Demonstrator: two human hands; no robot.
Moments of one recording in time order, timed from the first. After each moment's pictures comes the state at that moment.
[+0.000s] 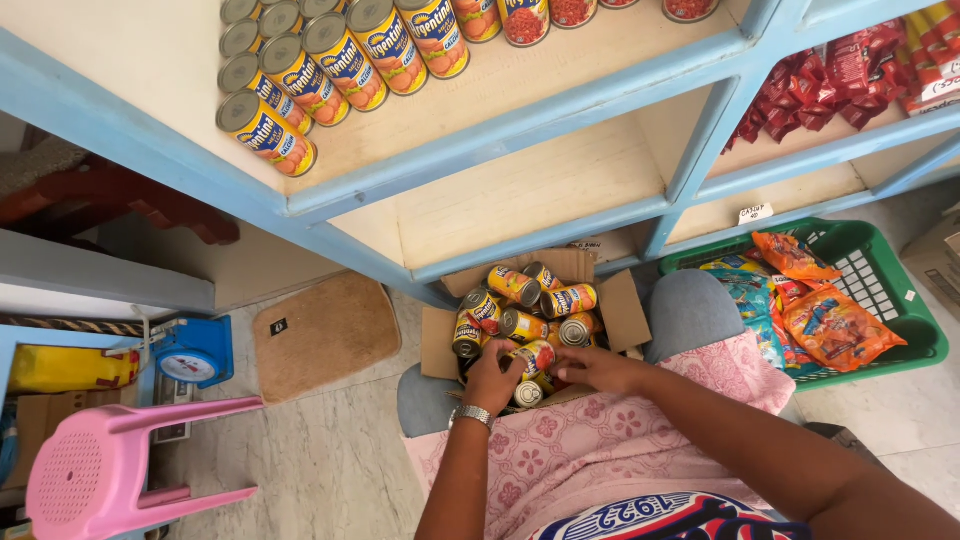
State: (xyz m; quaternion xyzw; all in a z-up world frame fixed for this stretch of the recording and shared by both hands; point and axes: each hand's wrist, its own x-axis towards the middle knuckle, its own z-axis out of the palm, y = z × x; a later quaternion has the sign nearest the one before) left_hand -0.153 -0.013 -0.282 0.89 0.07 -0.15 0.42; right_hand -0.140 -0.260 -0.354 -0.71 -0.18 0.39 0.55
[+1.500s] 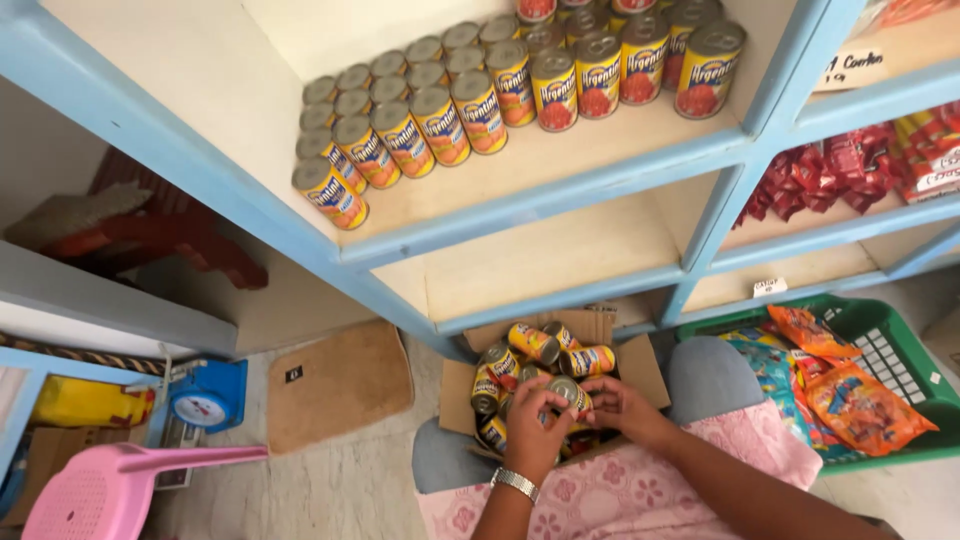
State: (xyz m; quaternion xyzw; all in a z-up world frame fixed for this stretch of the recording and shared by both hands) left_hand -0.164 -0.063 -0.217 0.84 -0.04 0.03 0.54; right_hand -0.132 -0.273 -0.361 -0.55 -0.03 0.27 0.79
